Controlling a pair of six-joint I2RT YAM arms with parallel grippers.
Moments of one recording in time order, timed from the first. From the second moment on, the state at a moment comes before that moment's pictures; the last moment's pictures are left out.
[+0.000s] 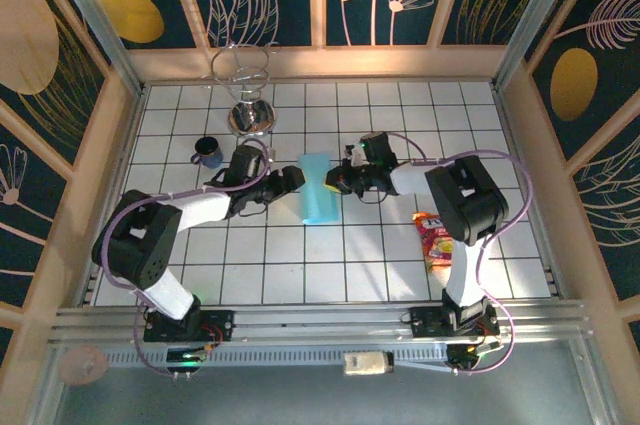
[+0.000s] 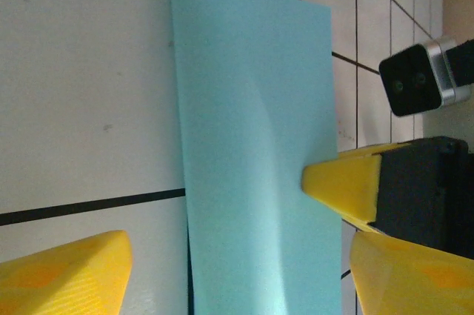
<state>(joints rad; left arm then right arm) -0.45 1.65 0.76 0.16 0.40 -0.84 0.47 1.95 1.00 0.14 -0.73 0.87</state>
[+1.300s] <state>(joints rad) -0.50 1.89 0.99 -0.04 0.22 -0.83 0.42 2.03 1.08 0.11 -0.79 0.78</state>
